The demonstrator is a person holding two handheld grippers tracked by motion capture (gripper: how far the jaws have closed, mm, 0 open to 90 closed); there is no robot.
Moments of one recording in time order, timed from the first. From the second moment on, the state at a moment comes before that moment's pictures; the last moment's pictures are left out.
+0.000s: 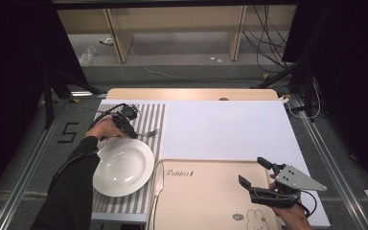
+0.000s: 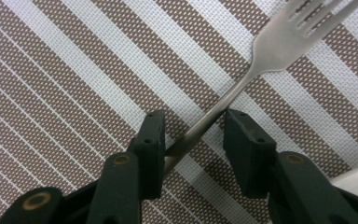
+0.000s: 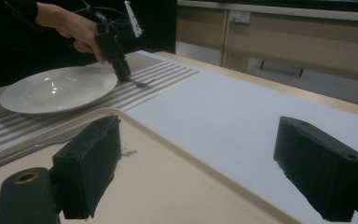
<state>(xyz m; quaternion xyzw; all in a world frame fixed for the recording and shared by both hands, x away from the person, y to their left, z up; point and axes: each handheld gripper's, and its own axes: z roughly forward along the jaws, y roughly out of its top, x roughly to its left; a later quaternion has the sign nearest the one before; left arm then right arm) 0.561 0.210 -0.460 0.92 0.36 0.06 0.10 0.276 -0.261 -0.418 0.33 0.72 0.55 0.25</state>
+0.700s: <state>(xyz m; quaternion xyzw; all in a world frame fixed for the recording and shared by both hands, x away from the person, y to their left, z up) 0.556 0.200 -0.460 0.94 0.33 0.06 0.09 0.276 -0.261 -0.418 0.33 0.72 0.55 0.26</state>
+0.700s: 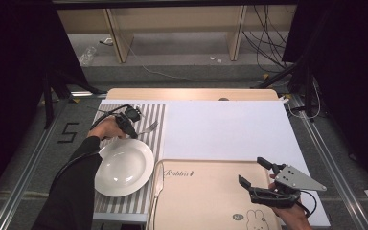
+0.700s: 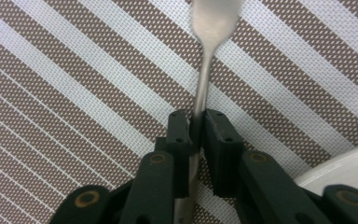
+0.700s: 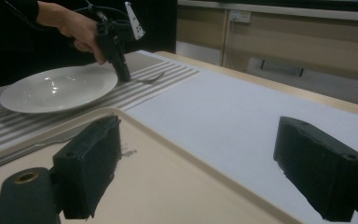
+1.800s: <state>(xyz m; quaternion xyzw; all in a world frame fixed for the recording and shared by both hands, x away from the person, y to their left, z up) 0.557 0.211 -0.398 0.85 0.46 0.13 0.22 0.277 -0.261 -0.419 0.34 0.72 0.55 0.26</state>
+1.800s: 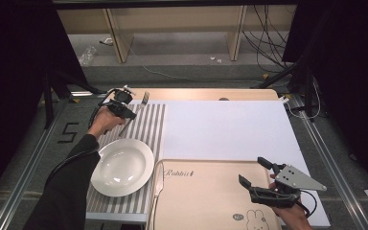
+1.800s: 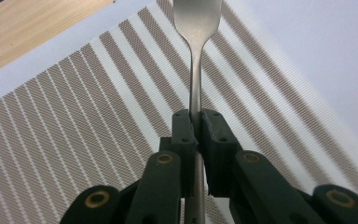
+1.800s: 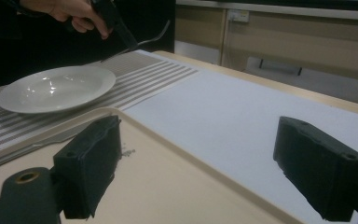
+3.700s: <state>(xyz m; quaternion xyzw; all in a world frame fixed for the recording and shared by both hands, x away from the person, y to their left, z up) 0.428 0.136 -0.380 0.80 0.38 -0.12 0.44 0.276 -0.261 -0.418 0.34 0.72 0.55 0.26</state>
